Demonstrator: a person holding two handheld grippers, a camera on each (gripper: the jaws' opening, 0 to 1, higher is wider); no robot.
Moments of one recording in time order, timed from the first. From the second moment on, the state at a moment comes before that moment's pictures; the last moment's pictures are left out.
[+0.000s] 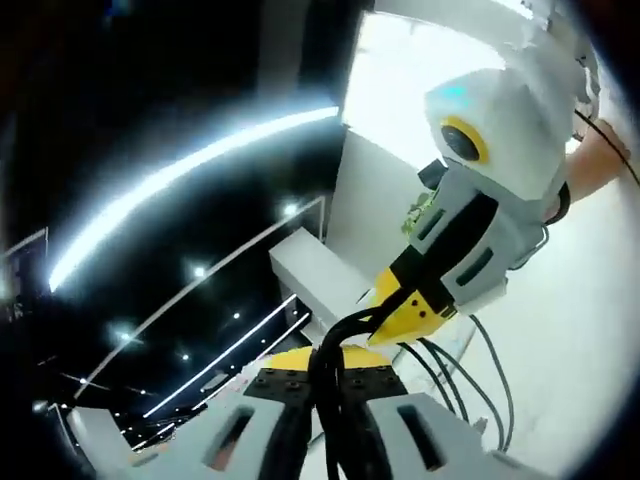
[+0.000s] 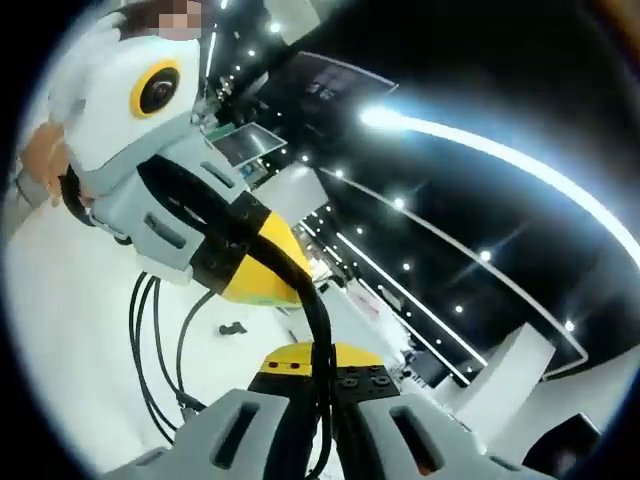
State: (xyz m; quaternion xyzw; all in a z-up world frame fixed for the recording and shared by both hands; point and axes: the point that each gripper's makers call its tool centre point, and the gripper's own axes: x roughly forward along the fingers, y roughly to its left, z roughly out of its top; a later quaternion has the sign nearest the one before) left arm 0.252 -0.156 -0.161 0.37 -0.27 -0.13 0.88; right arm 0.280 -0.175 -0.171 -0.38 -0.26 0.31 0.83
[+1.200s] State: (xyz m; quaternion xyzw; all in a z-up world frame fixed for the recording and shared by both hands) left arm 0.270 -0.153 -0.179 0.24 -0.16 -0.16 0.94; right arm 0.311 -0.203 -0.183 -0.25 -0.23 0.26 0.90
